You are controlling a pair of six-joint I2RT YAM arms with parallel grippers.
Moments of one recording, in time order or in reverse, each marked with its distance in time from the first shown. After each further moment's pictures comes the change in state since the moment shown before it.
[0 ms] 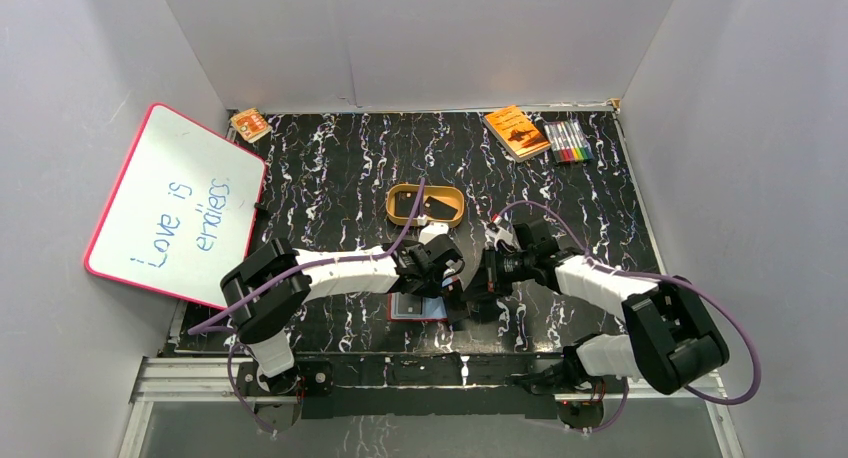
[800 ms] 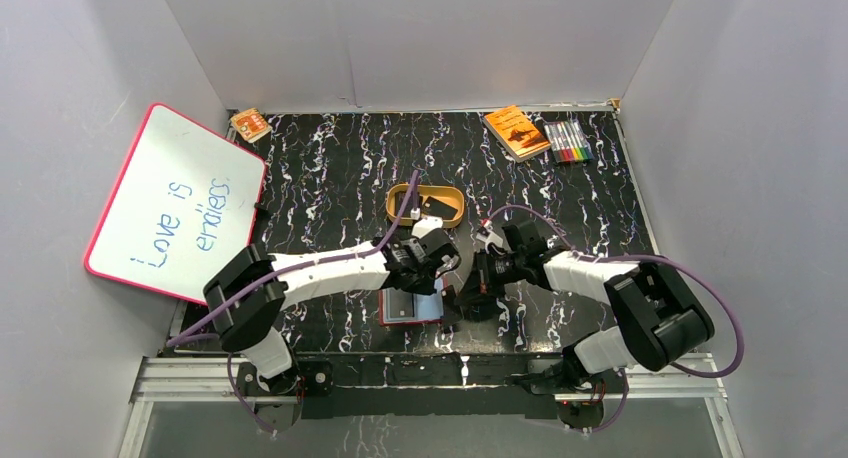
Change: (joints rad) left arm -0.001 -0.078 0.050 -0.186 -0.035 0.005; right arm 0.042 0.119 0.009 0.075 -0.027 0.035
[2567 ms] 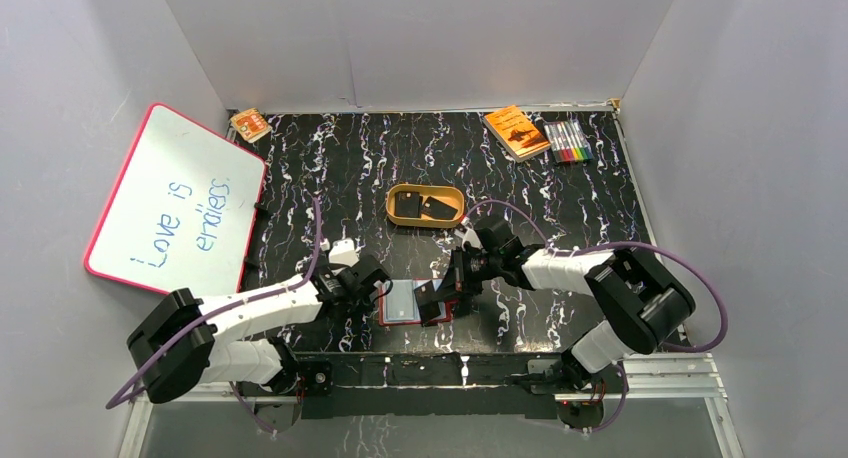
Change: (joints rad) left arm 0.138 -0.440 -0.499 -0.026 -0.124 -0.348; right arm 0.179 0.109 0.084 0.157 0.171 0.140
